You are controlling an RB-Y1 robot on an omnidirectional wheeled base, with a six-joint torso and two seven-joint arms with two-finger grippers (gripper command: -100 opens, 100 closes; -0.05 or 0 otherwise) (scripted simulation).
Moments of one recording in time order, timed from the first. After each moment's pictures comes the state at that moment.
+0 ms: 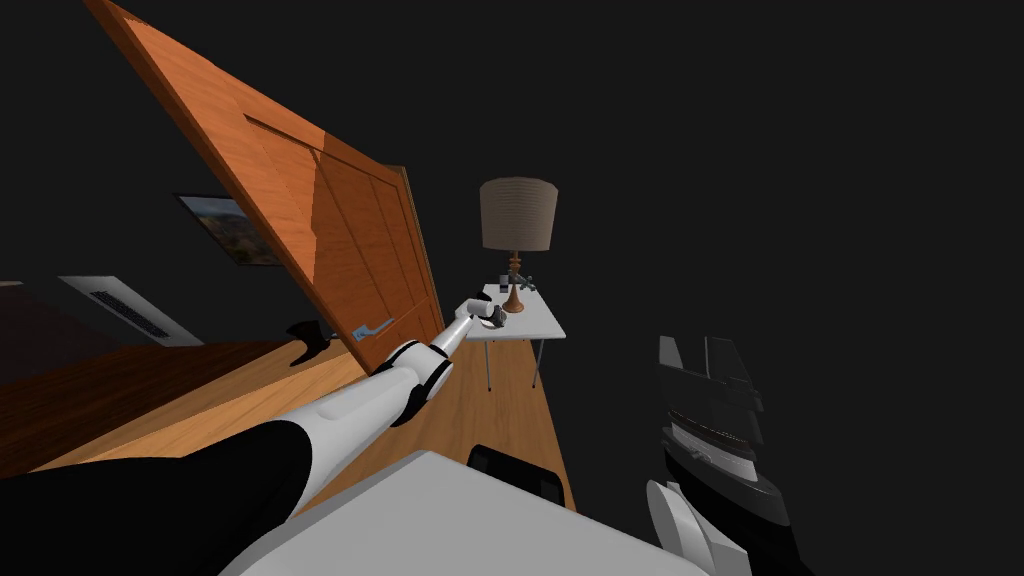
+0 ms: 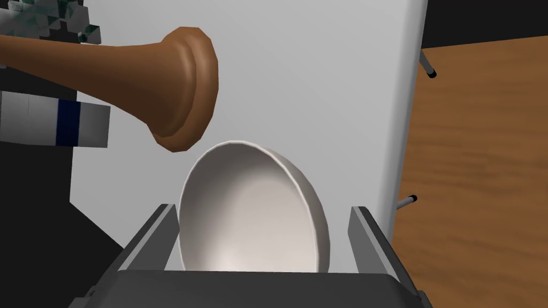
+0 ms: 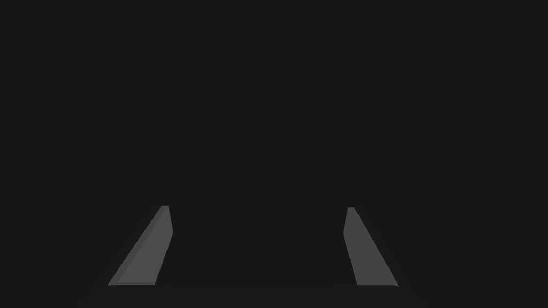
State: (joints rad) left arm -0.84 0.32 -0.08 -0.95 0.50 0.95 0.38; right arm 0.52 -0.03 -0.05 -2.33 0.02 -0.59 0.05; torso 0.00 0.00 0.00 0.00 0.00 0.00
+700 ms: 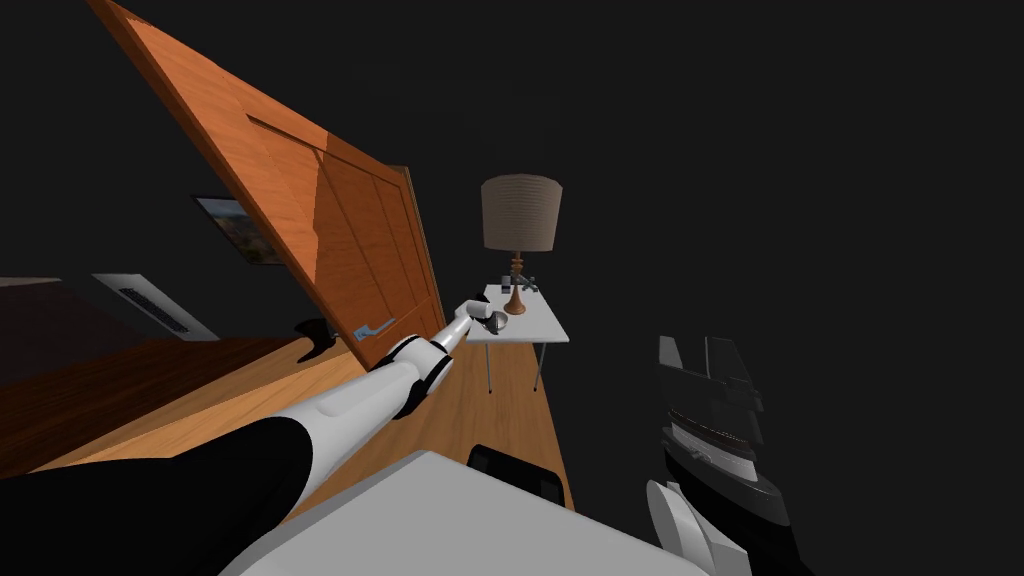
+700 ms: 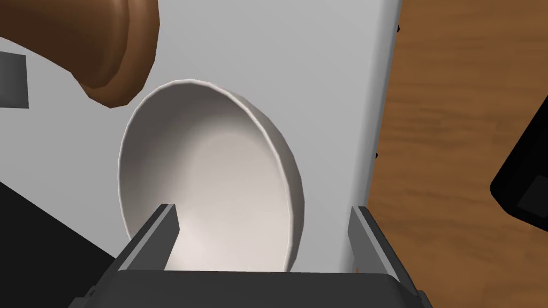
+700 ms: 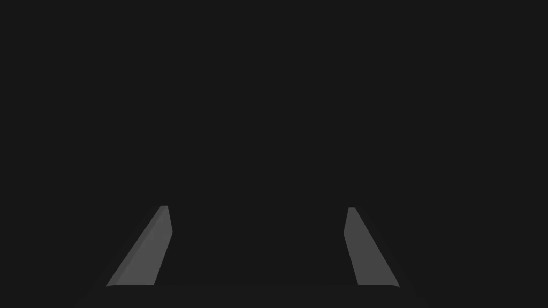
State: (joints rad) left arm -0.88 0.35 -0.12 -0.81 0.50 1.04 0.38; right arm 0.52 -0.03 -0.05 -2.33 0.02 -0.59 0.05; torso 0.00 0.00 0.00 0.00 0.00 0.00
